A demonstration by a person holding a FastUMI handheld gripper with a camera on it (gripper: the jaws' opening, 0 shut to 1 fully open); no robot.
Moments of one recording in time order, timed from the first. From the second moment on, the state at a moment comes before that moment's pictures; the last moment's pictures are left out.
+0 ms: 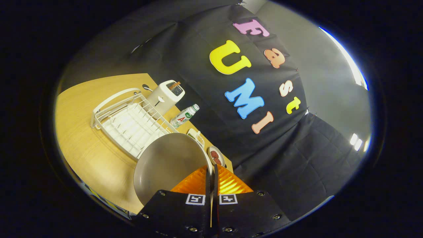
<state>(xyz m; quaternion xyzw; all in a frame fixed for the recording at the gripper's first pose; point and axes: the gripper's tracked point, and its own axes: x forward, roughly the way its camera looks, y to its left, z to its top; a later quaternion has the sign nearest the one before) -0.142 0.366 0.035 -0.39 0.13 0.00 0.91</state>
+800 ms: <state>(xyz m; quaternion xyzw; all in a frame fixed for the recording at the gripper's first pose) -0.124 0.291 -0.110 -0.24 0.28 0.10 0.92</state>
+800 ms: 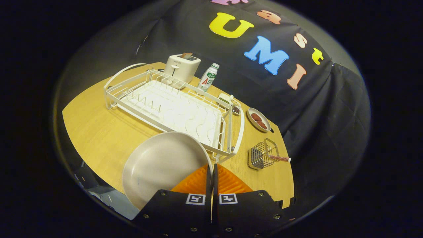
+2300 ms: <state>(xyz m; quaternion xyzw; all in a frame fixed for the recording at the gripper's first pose) -0.075 0.202 -0.093 -0.14 0.29 0.04 0.95</state>
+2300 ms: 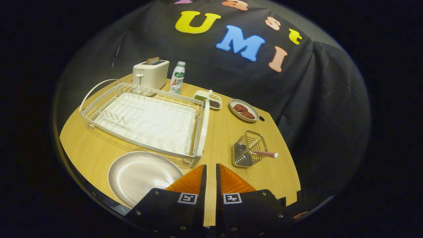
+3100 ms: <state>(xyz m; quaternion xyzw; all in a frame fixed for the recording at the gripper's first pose) -0.002 0.092 -0.109 -0.05 0.32 -0.02 0.95</state>
